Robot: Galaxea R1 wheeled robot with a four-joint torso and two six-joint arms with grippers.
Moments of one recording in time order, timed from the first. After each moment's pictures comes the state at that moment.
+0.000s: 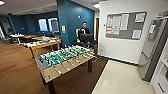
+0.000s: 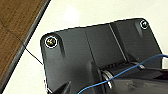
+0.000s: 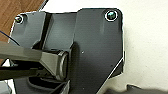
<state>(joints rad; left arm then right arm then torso) 1.48 3.05 -2.79 0.08 0.00 0.00 -1.58 3.01 -2.80 -0.17 0.07 0.01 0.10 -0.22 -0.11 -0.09</state>
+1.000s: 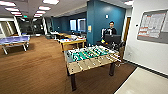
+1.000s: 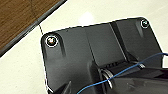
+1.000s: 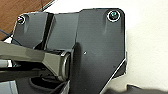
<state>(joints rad) 1.48 3.05 -2.79 0.08 0.00 0.00 -1.58 3.02 -2.79 -0.17 0.07 0.01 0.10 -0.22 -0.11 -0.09</state>
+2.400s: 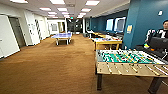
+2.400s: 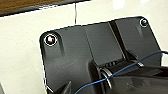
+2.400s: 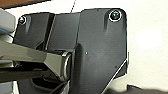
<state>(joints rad) 1.49 3.06 -2.79 0.08 0.00 0.00 -1.58 3.02 -2.79 -0.17 0.07 0.01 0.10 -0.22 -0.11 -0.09</state>
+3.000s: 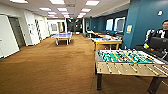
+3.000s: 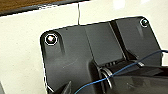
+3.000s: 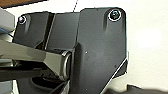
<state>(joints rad) 1.49 3.06 -2.79 0.08 0.00 0.00 -1.58 3.02 -2.79 -0.17 0.07 0.01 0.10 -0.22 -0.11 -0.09</state>
